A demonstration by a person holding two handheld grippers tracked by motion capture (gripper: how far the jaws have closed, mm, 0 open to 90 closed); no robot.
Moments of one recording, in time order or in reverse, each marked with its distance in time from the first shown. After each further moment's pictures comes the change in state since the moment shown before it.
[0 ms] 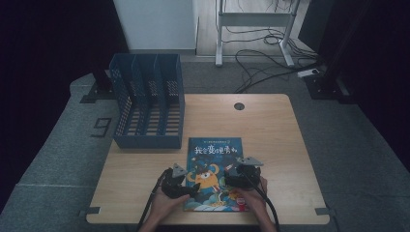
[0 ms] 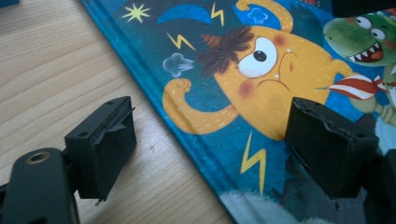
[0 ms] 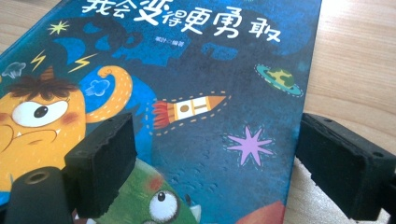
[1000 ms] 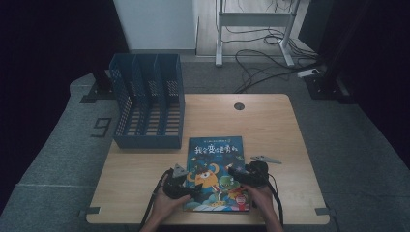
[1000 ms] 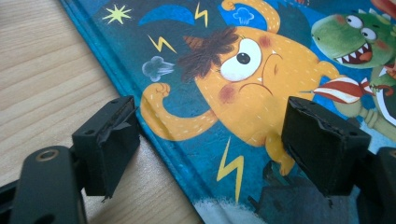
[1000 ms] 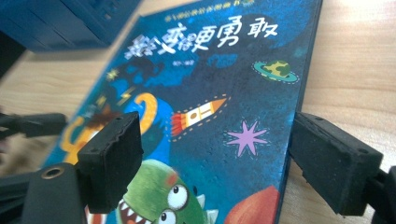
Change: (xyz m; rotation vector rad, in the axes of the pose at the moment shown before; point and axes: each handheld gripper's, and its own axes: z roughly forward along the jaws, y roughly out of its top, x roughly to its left) left arm -0.001 0.000 0.000 -0.017 -0.056 -0.028; right arm -0.029 0.004 -0.021 -0.051 0.234 0.253
